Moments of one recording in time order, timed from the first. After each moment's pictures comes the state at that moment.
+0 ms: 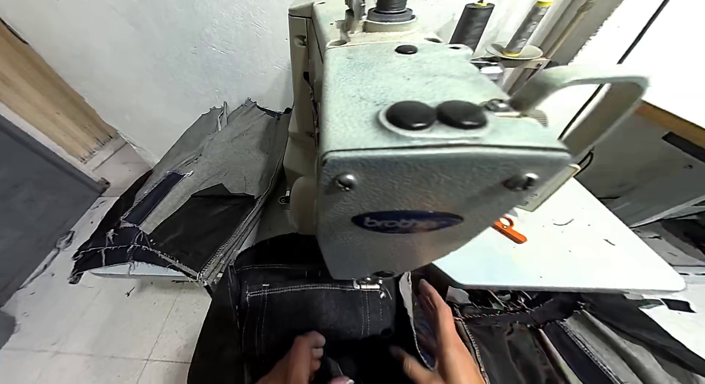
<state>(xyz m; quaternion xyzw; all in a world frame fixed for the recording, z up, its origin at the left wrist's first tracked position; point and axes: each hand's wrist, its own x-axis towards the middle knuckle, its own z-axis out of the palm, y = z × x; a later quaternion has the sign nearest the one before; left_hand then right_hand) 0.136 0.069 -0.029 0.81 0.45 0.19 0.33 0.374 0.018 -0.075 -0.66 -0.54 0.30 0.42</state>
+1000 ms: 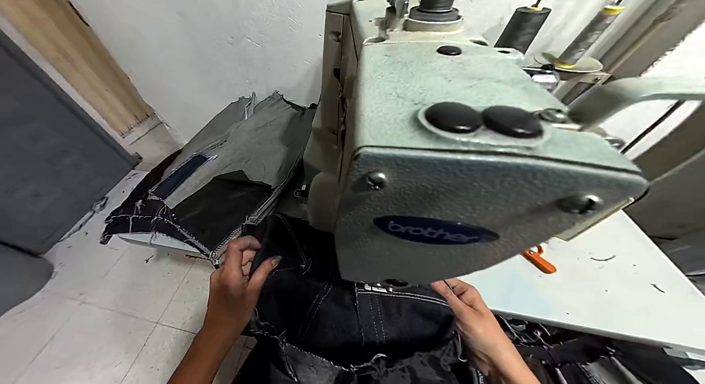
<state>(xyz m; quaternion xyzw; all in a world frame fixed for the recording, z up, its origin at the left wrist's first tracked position) 0.101 0.174 -0.083 0.72 0.50 0.48 0.10 0.430 0.086 -0.091 -0.54 -0.41 0.46 0.57</state>
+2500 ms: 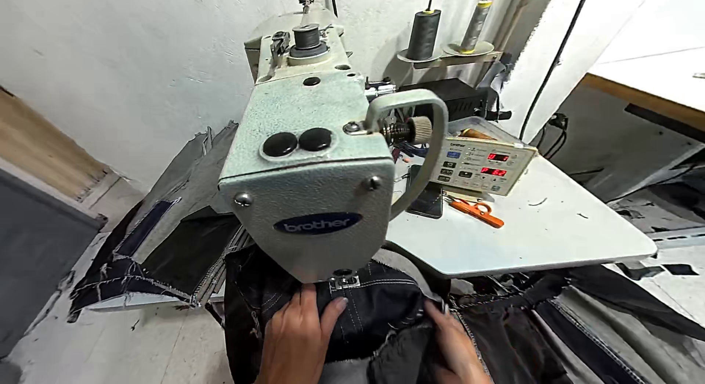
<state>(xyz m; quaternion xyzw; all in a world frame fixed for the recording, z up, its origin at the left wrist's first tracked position) 0.197 0.112 -0.044 0.84 0.50 0.21 0.03 0.383 0.034 -0.105 -0.58 -0.02 0.43 0.69</state>
